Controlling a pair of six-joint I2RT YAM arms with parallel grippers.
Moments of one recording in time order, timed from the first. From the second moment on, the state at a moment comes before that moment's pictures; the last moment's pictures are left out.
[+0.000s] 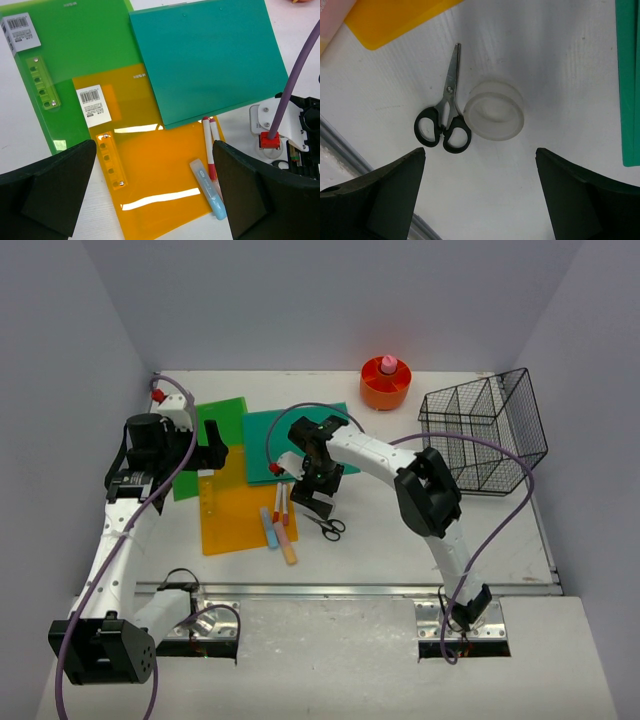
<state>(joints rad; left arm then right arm) 0.07 0.99 0.95 -0.49 0.24 -0.05 0.76 2.22 1.82 -1.10 -0.17 -0.51</state>
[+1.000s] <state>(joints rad) 0.07 0.99 0.92 -0.49 0.20 -0.05 0.79 2.33 1.84 -1.04 -0.06 -0.43</state>
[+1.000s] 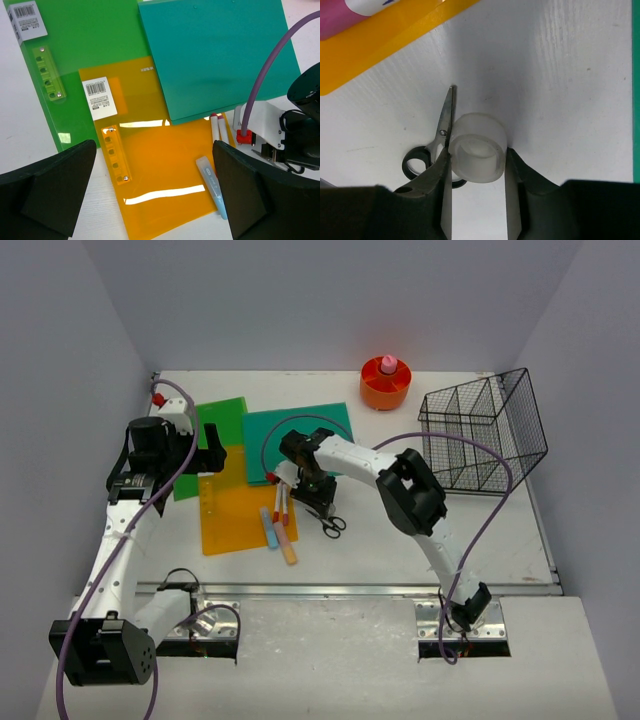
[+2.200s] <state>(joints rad) 0.07 1.05 0.99 -0.46 0.21 -0.05 0.36 2.13 1.68 0.17 0.32 -0.15</state>
